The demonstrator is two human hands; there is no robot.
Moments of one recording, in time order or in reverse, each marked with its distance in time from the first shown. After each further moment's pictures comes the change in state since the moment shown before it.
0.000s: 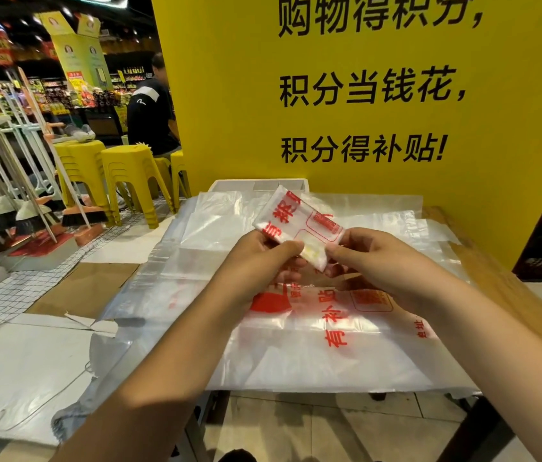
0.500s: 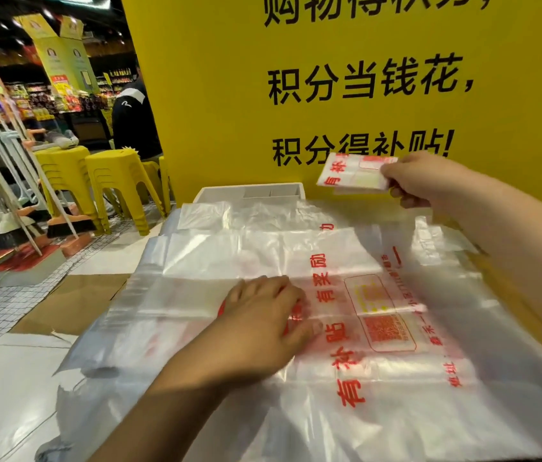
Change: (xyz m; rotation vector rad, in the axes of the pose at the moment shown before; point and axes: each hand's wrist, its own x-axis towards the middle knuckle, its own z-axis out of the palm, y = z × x) left_hand 0.010 -0.030 -0.012 1.340 -0.238 0.338; right_hand 0.120 -0.040 -0.098 -0.323 0.409 0.074
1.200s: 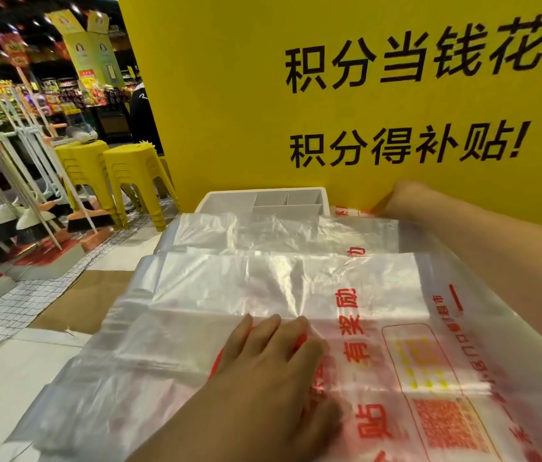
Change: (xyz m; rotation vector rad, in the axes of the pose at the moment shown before) left_hand 0.017 -0.005 0.000 0.086 -0.155 -0.014; right_hand 0.141 0.032 0.082 -0.841 -0.166 0.099
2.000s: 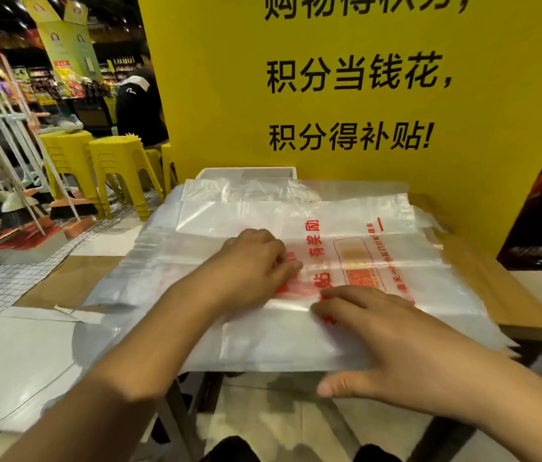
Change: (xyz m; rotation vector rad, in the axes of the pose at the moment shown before) left_hand -0.025 0.010 -0.008 -0.088 0.261 0.046; right_hand -0.374 0.070 0.052 -0.039 -0.024 -0.781
